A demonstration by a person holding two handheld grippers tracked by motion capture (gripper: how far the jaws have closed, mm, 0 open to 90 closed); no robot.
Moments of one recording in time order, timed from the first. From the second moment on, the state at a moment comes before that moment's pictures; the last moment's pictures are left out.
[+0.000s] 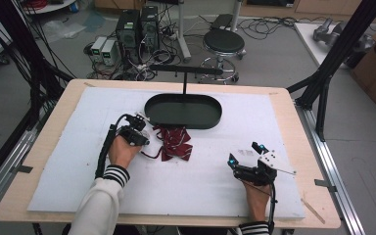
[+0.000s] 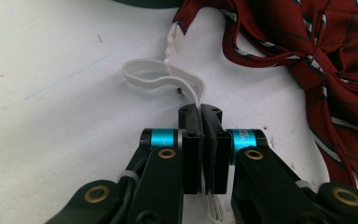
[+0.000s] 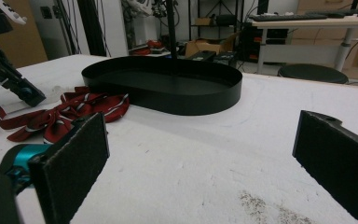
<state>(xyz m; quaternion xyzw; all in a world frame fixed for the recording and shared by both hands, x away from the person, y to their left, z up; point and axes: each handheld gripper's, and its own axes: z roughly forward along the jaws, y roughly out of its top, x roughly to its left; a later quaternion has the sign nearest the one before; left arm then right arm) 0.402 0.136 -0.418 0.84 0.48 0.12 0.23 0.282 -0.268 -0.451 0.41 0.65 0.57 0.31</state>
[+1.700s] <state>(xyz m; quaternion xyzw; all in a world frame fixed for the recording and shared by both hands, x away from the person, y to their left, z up) 0.413 0.141 -0.313 0.77 0.36 0.31 0.43 0.282 -0.266 -0.450 0.41 0.65 0.56 0.32</state>
